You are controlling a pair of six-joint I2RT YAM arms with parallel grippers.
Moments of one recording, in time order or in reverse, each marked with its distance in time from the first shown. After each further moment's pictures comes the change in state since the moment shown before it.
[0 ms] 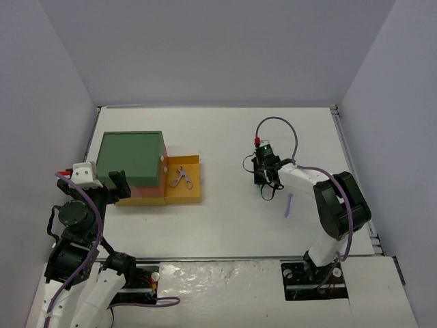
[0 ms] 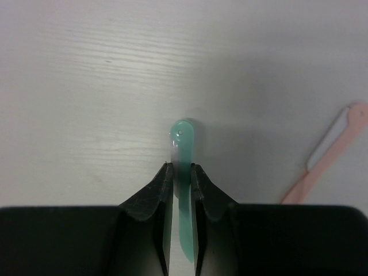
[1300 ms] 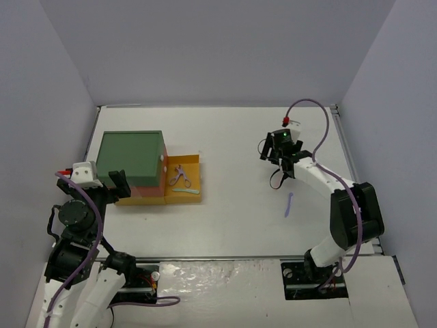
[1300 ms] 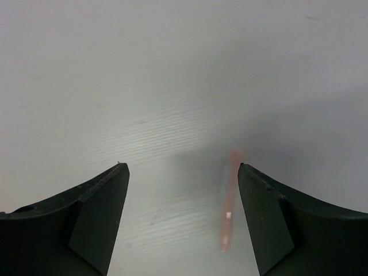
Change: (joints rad) left arm 0.000 0.000 0.000 -0.001 0.001 -0.001; right arm -0.095 -0.117 0.071 0.037 0.193 0.156
